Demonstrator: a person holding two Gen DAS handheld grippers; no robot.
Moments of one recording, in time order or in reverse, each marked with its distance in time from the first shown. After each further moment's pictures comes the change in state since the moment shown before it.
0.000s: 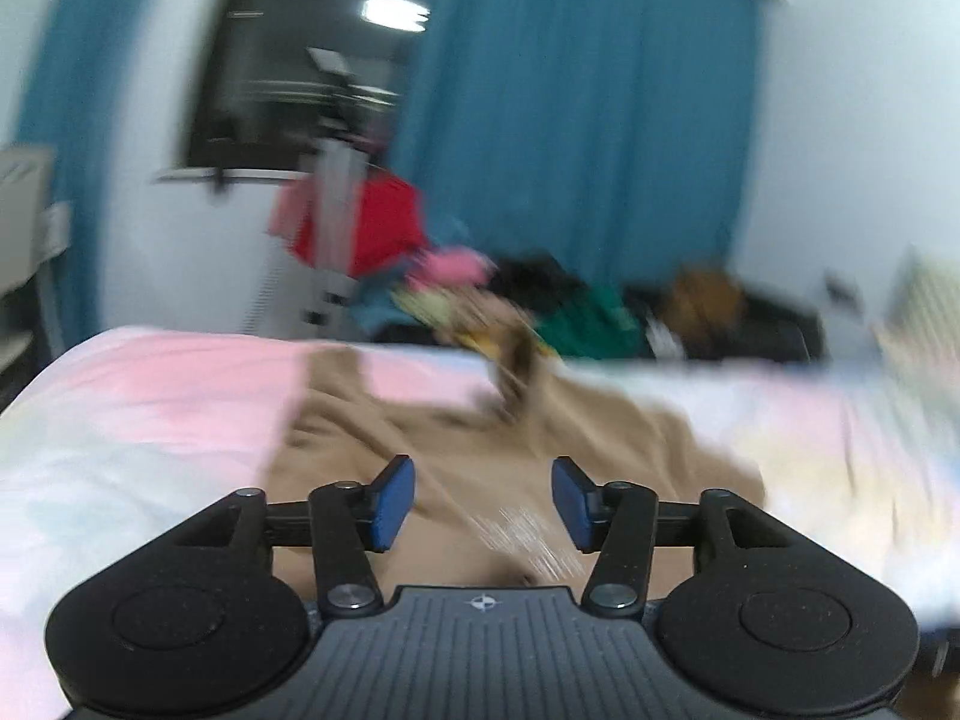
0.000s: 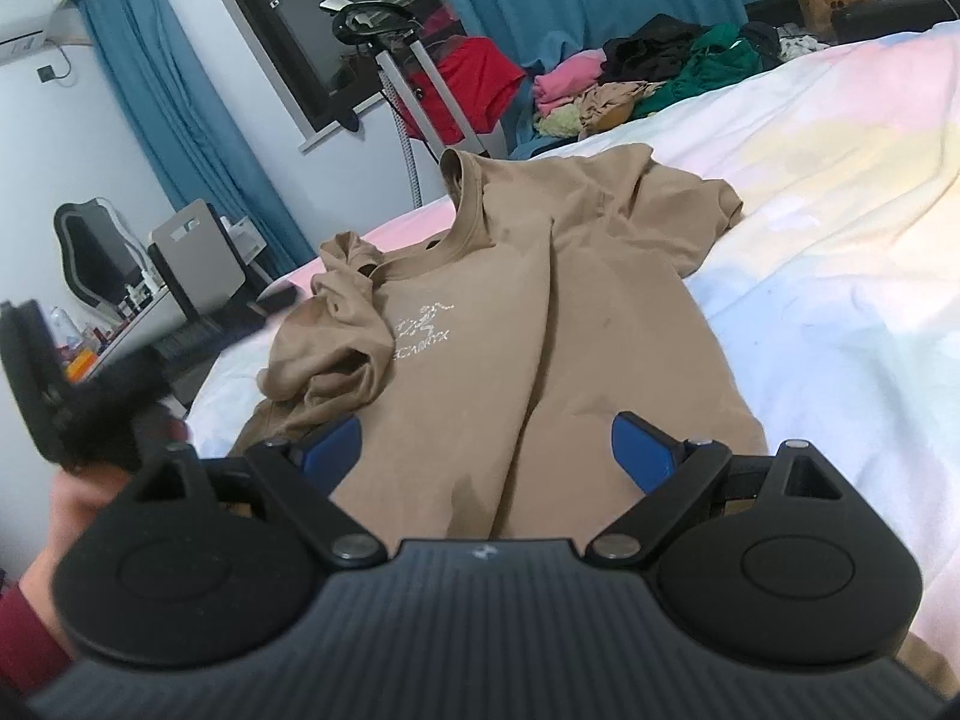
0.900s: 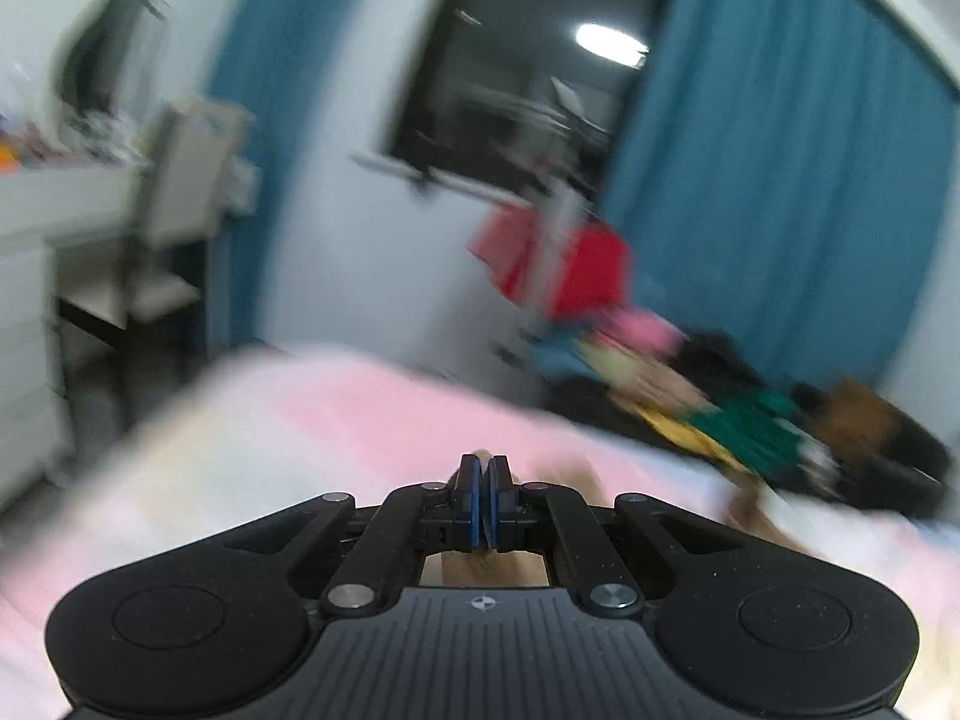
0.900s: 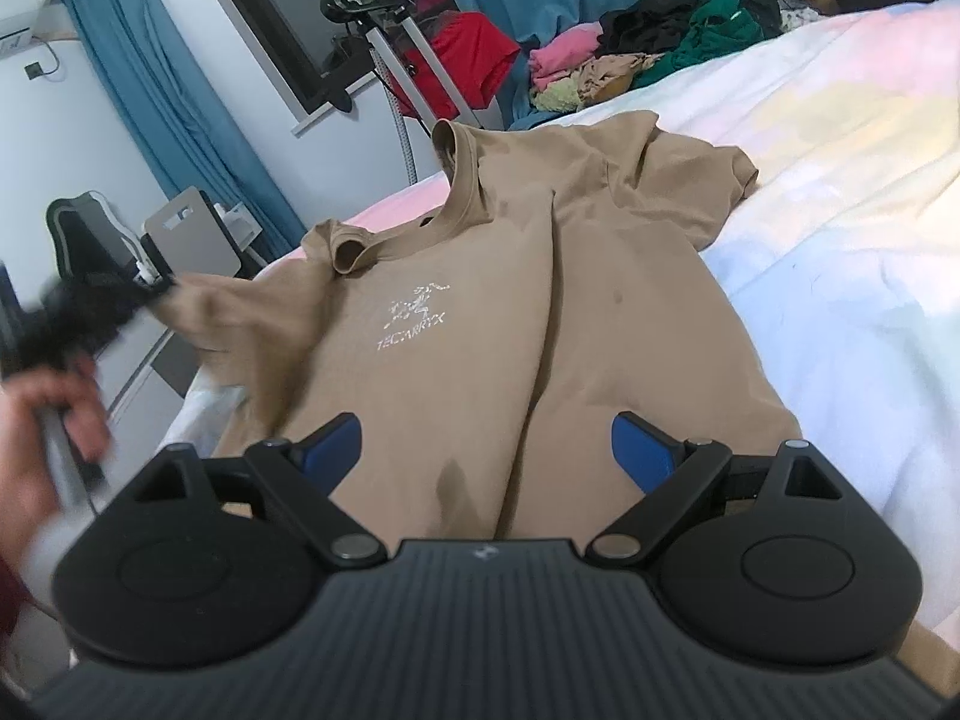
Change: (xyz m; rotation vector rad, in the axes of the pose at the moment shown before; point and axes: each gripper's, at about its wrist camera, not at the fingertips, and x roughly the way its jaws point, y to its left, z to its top) left arm -0.009 0.108 0.090 -0.179 -0.034 0.371; right arm 0.024 -0.002 0.001 0.031 0.046 0.006
